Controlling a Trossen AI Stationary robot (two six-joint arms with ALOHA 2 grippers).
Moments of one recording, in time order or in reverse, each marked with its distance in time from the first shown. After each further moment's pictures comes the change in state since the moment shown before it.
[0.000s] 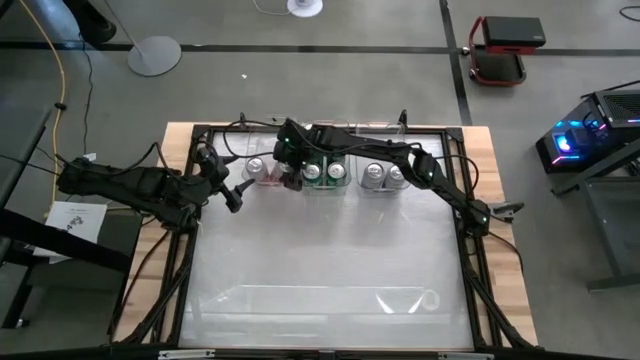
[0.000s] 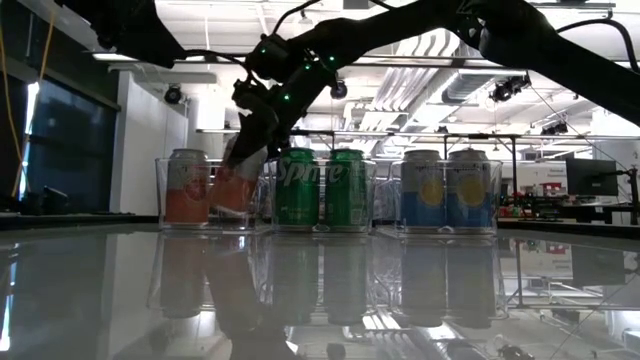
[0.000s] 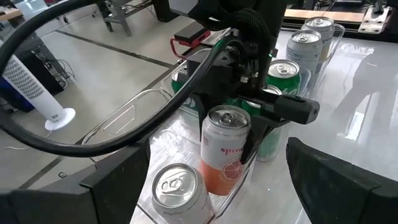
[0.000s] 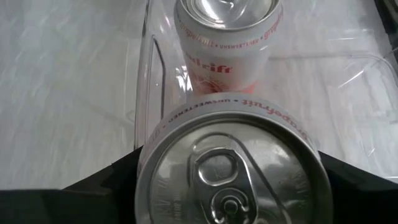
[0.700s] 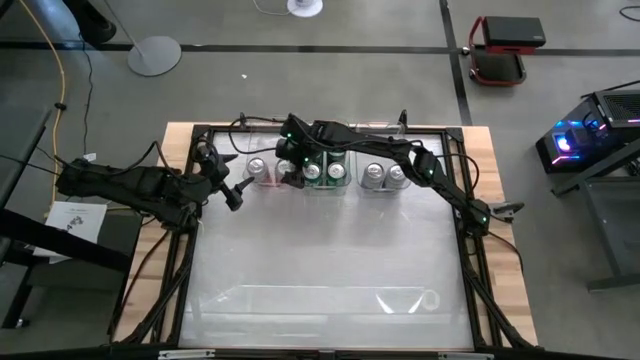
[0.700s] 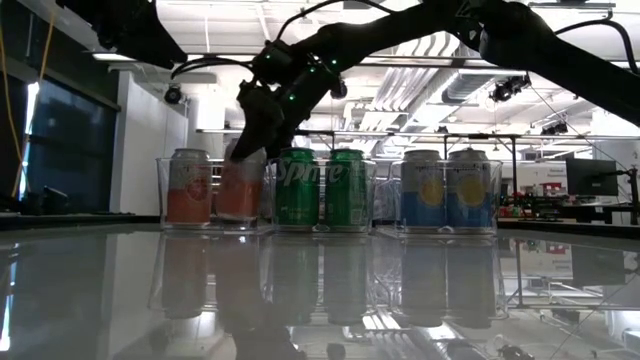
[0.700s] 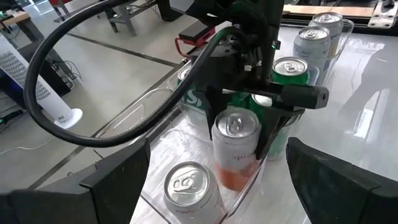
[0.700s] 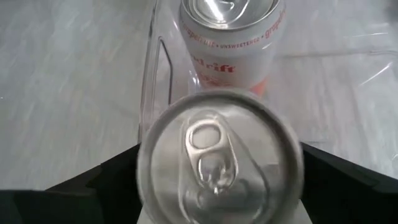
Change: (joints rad) left arm 0.023 0.000 0.000 -0.003 -0.002 0.026; right arm -0.029 0.000 0.000 -0.026 -0.104 -0.001
